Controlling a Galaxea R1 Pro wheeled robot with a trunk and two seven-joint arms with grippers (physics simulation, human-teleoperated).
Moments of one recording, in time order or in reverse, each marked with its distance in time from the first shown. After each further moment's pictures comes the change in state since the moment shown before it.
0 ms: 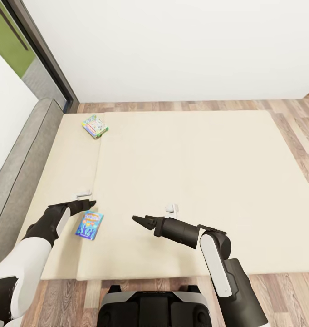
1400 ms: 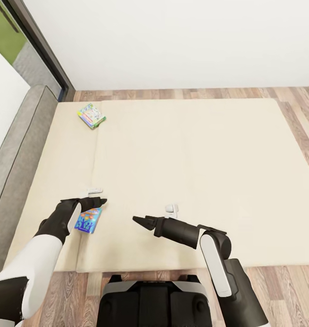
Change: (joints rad) left arm -0.004 -0.073 -0.038 -0.074 -0.011 0.102 0.000; right arm 0.000 0.000 -0.002 0.000 0.012 0.001 0.009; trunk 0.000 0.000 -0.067
